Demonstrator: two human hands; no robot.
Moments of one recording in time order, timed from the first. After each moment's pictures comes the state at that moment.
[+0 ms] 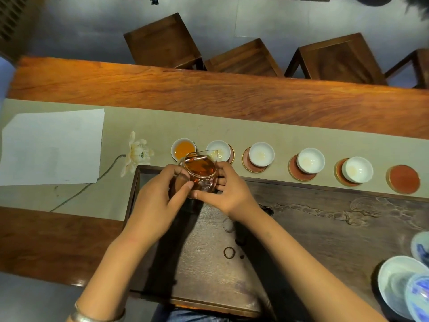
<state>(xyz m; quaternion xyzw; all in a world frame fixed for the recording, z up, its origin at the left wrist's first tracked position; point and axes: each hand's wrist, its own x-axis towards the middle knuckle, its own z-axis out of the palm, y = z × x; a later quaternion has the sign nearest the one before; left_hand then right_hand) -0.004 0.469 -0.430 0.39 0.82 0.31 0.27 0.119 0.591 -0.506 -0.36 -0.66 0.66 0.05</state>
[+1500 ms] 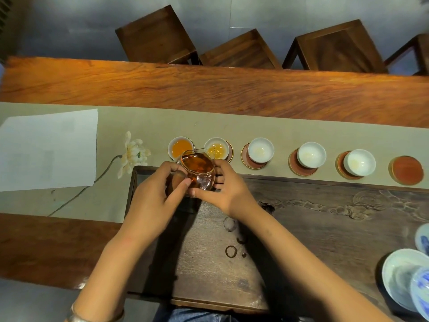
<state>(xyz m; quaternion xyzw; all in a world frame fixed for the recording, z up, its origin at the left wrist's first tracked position) -0.011 0.472 -0.435 0.40 0.82 0.31 0.28 0.115 0.592 -0.511 -0.36 -0.62 0.69 0.05</state>
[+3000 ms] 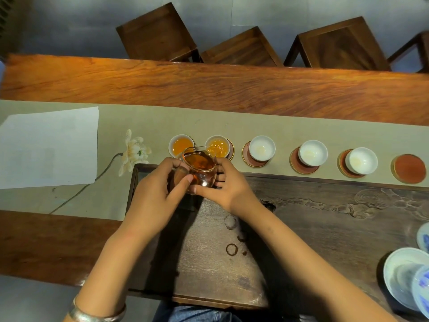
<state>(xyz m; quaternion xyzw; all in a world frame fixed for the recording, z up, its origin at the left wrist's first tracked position) -0.012 0.476 -0.434 0.40 0.81 0.30 0.28 0.116 0.592 -0.513 -0.35 -0.61 0.70 0.05</state>
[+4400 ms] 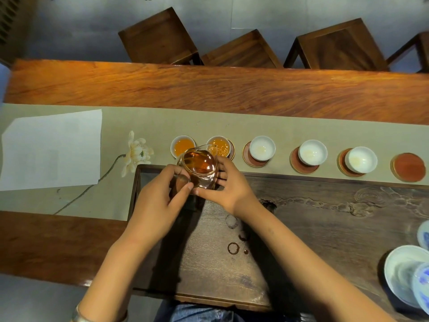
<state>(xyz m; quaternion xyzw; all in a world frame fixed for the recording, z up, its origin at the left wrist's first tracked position) -0.004 0.465 -0.429 0.40 0.81 0.30 0.30 0.117 0.589 -0.515 -0.35 -0.62 0.70 0.06</state>
